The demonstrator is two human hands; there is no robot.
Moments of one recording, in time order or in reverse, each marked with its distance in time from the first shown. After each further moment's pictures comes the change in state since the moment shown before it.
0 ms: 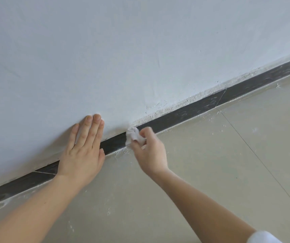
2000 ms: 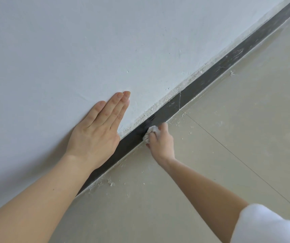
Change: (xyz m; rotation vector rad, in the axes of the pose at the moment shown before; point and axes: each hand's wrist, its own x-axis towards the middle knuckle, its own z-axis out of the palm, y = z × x) left_hand 0.174 0.069 -0.048 0.161 0.258 0.380; right_hand 0.073 0.081 -0.081 0.387 0.262 0.361
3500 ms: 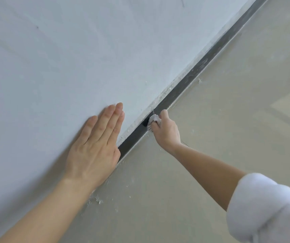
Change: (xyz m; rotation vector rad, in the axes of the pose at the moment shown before) left_hand 0.061 -0.003 -0.031 -0.234 -0.031 0.024; right_hand 0.050 -0.066 -0.088 -0.486 0.122 -0.077
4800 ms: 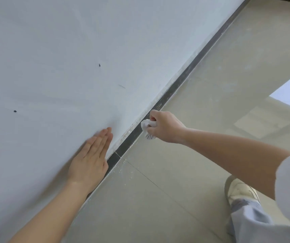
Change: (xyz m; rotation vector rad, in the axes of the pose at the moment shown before) left_hand 0.102 0.032 0.004 -0.134 0.032 0.037; right_hand 0.040 -0.066 -0.225 -0.322 -0.216 -0.137
